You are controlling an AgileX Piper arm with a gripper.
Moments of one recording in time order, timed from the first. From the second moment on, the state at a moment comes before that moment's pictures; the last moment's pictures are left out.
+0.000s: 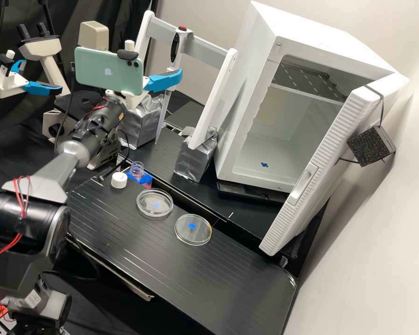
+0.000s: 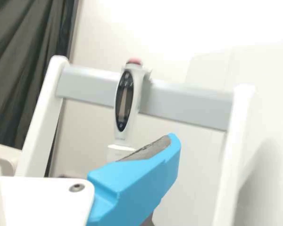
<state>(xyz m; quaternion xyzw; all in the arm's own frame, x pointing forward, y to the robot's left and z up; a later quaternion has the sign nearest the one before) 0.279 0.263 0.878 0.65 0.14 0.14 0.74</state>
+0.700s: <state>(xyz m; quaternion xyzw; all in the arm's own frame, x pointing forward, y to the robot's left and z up) 0.345 0.263 0.893 0.65 0.10 0.08 0.75</state>
